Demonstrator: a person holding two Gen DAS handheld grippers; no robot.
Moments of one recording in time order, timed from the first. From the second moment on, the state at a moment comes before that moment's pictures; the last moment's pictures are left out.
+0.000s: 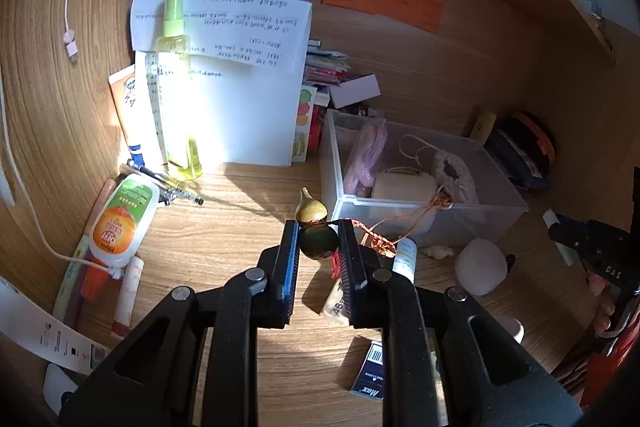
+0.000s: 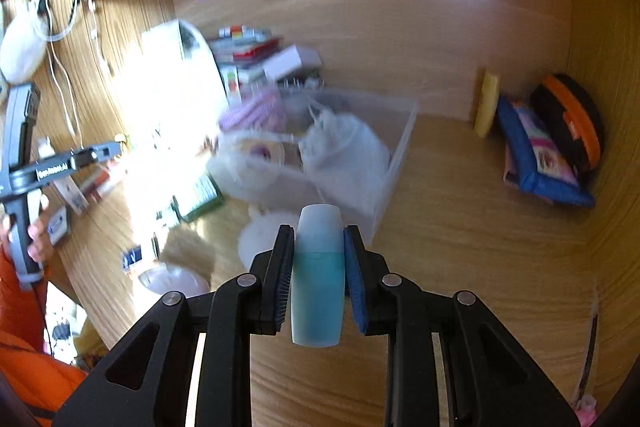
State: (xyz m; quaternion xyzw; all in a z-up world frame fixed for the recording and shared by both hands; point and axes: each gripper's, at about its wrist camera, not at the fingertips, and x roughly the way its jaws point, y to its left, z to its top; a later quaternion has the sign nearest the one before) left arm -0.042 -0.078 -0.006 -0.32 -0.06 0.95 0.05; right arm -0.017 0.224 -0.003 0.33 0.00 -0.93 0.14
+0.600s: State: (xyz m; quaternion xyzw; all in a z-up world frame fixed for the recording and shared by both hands) left arm -0.093 -0.044 0.045 -0.26 -0.01 0.96 0.10; right arm -0.070 0.230 0.034 0.28 -0.01 -0.95 0.15
